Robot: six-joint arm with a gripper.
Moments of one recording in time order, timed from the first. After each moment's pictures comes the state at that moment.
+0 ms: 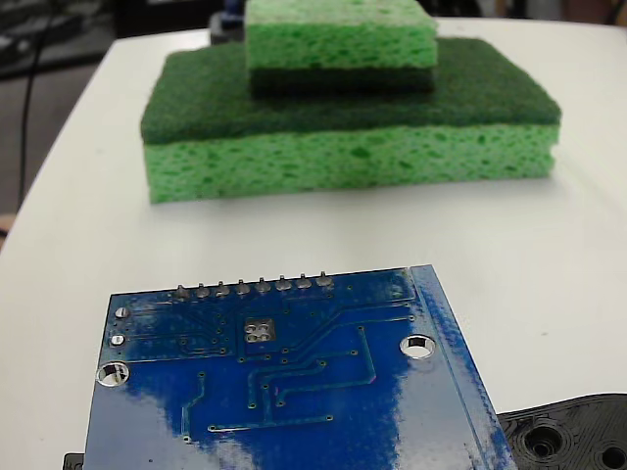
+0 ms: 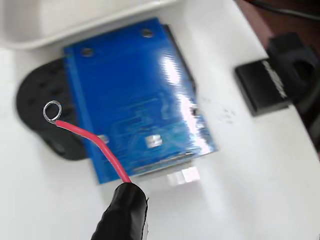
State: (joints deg) arm 4.7 130.3 138.8 32.7 7.9 14.2
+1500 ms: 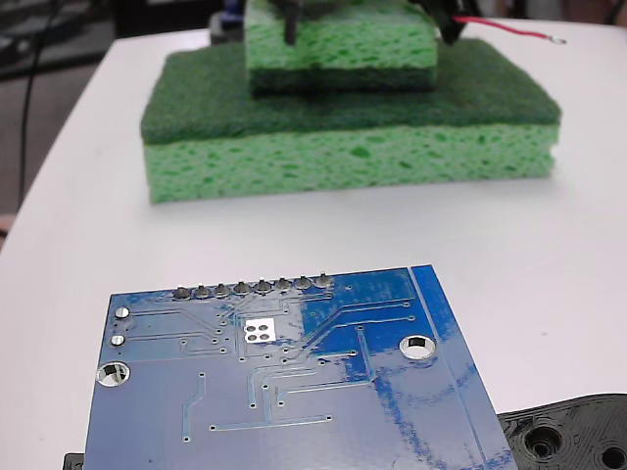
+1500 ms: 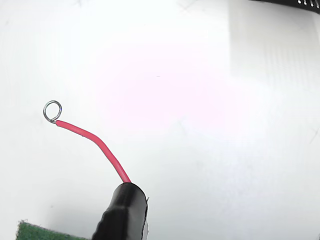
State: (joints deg) arm 2.3 174.9 171.8 44.7 -5.7 -0.4
